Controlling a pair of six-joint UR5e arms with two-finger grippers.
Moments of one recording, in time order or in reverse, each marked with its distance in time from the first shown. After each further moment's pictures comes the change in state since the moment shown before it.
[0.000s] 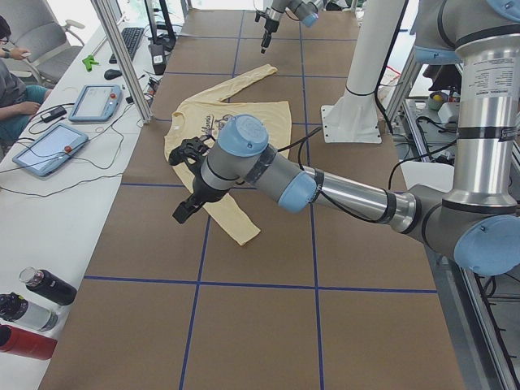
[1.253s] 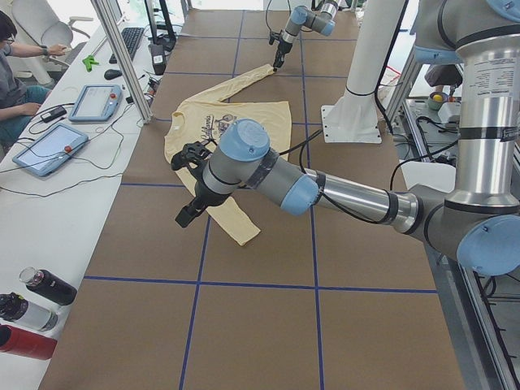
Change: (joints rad) left arm 0.000 0.013 0.003 0.000 0.000 0.002; right arm -0.229 0.008 0.038 -0.158 -0.195 0.046
